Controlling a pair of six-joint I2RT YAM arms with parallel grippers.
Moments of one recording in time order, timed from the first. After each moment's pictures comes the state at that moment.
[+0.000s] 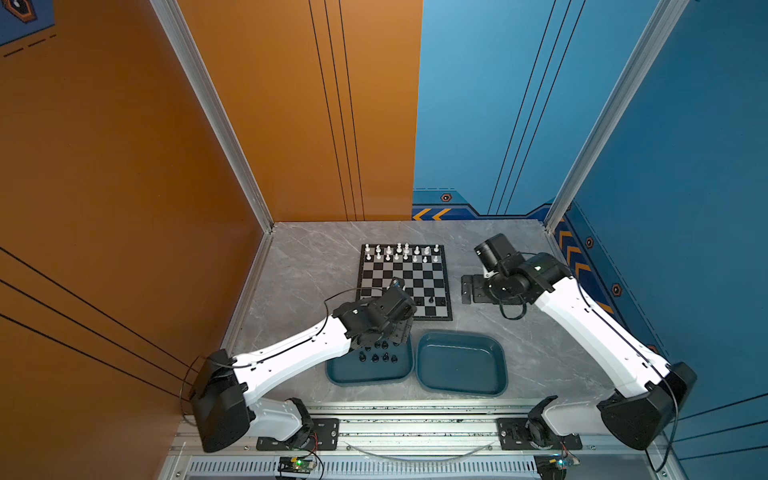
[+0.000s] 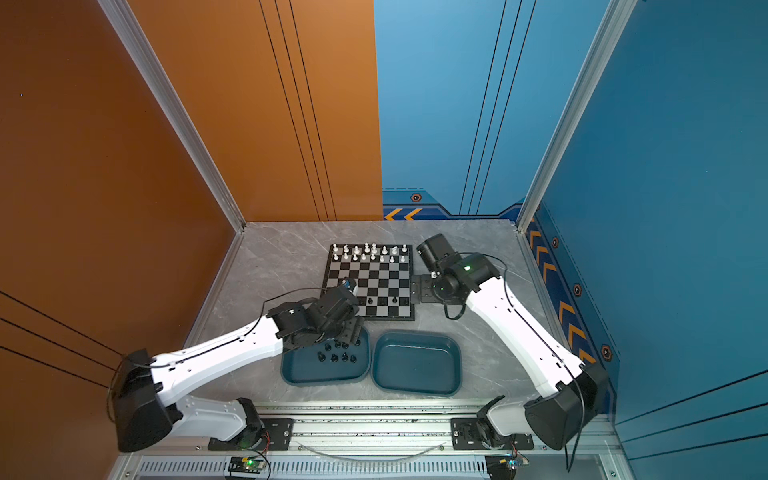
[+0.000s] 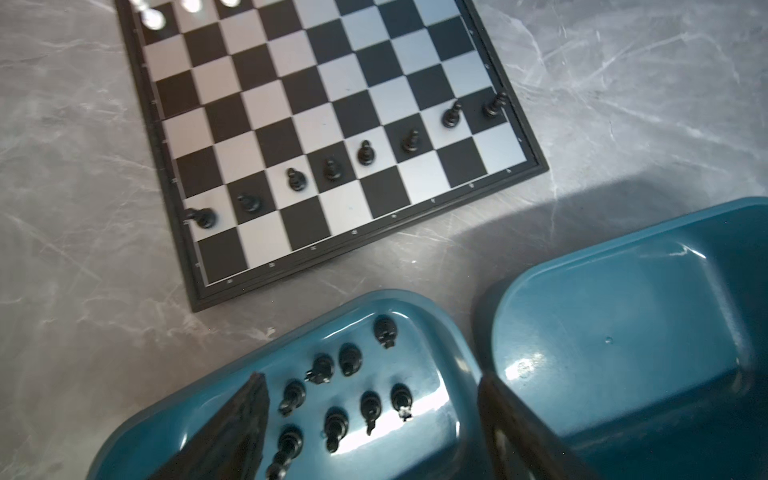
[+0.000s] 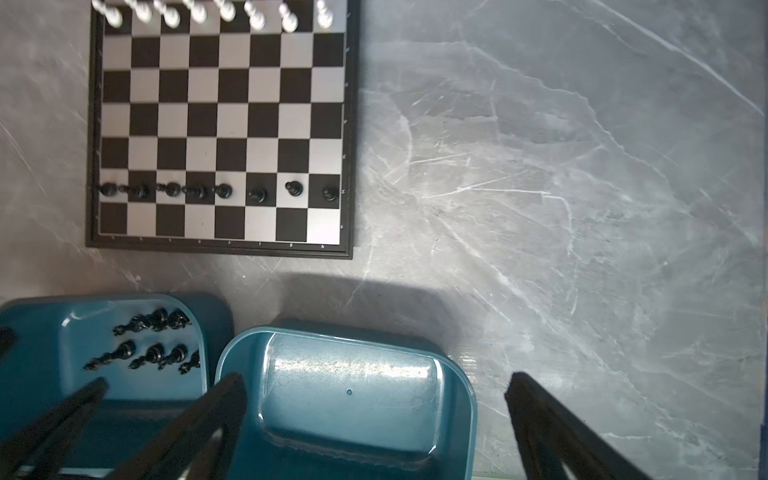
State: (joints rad) left arm -0.94 1.40 1.10 -0.73 -0.30 -0.49; right arm 0.51 1.34 1.45 -1.21 0.13 0.50
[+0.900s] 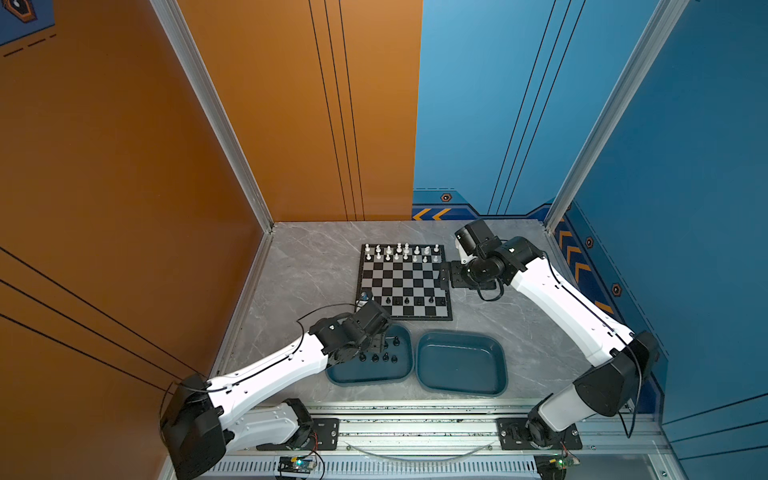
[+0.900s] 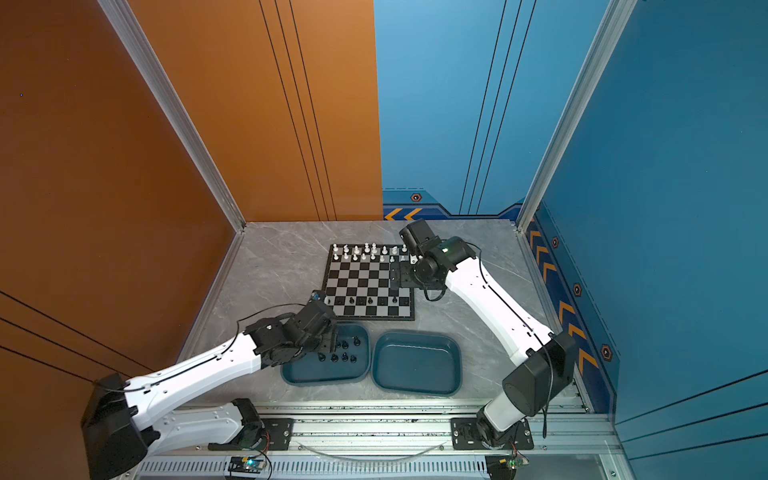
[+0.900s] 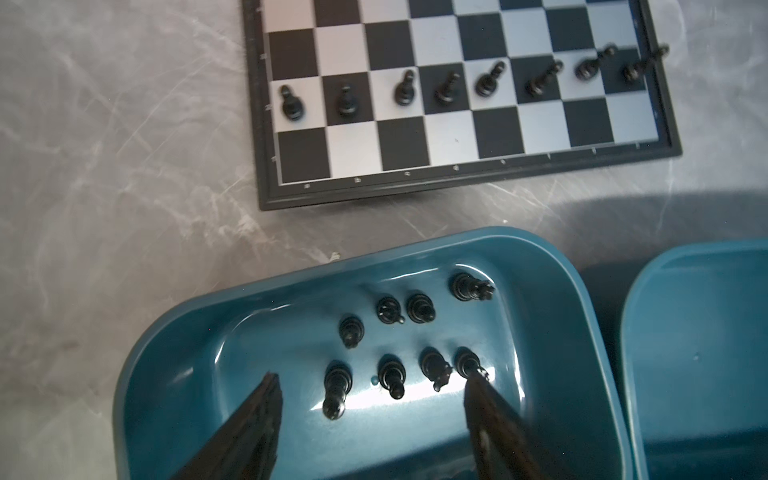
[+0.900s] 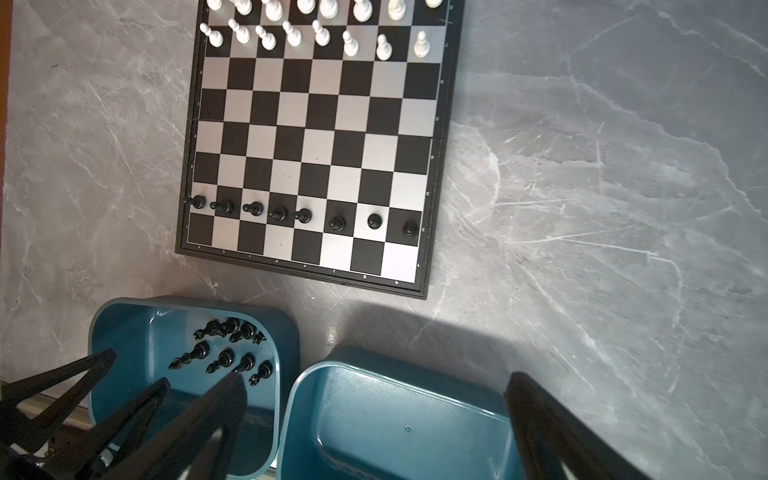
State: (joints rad) left arm -0.82 1.12 0.80 -0.74 -0.31 -0.69; right arm 0.58 1.59 1.65 -1.14 0.02 0.48
